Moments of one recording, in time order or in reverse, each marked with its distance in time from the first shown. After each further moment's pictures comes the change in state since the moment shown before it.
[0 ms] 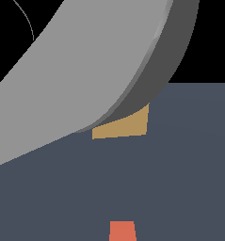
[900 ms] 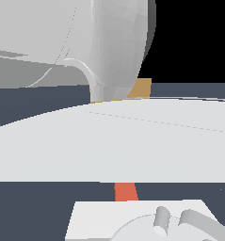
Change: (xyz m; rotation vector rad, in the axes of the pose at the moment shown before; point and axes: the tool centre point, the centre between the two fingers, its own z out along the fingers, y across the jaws) arm 0.060 0.011 -0.019 0.003 0.000 -0.038
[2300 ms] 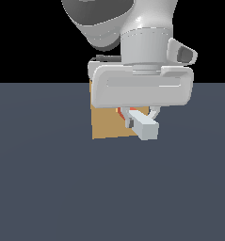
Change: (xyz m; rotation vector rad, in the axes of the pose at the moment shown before) arm 0.236 0.041 -0.079 -0.001 -0.001 -0.156
